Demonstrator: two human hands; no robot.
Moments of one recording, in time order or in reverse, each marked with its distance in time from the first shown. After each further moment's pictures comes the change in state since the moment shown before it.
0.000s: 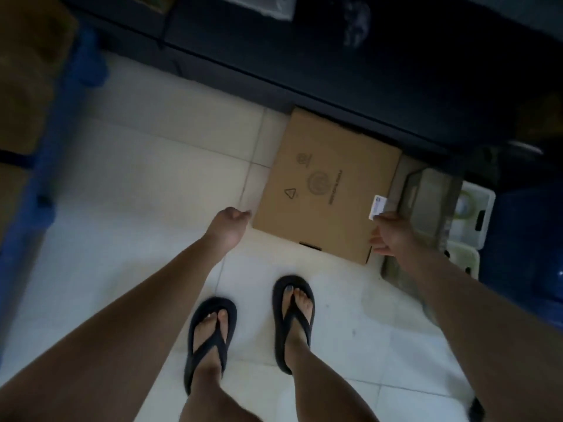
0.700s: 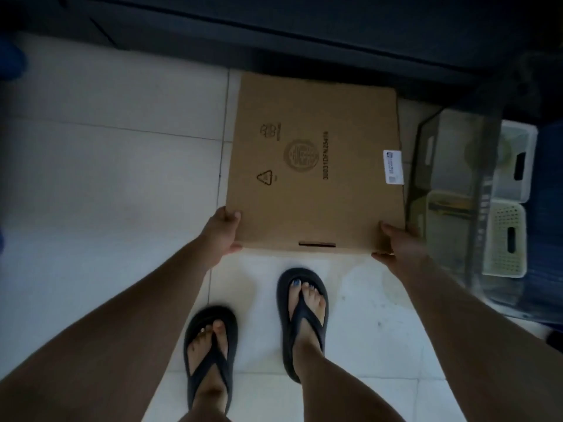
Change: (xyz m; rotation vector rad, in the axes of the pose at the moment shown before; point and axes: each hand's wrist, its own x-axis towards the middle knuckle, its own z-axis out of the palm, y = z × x) left_hand 0.103 -0.064 0.070 -0.127 -0.034 -0.085; right_hand 0.096 0.121 0.042 0.786 0.066 0.186
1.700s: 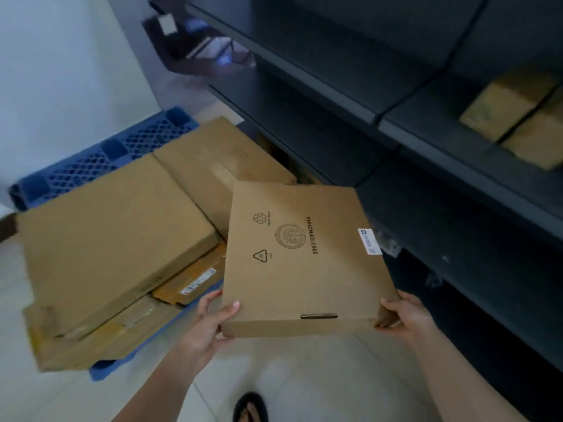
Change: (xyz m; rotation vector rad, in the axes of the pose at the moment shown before) left_hand -0.446 0.054 -0.323 -0.986 0.214 0.279; right_hand -0.506 -0.222 0.150 -0.628 -0.597 -0.324
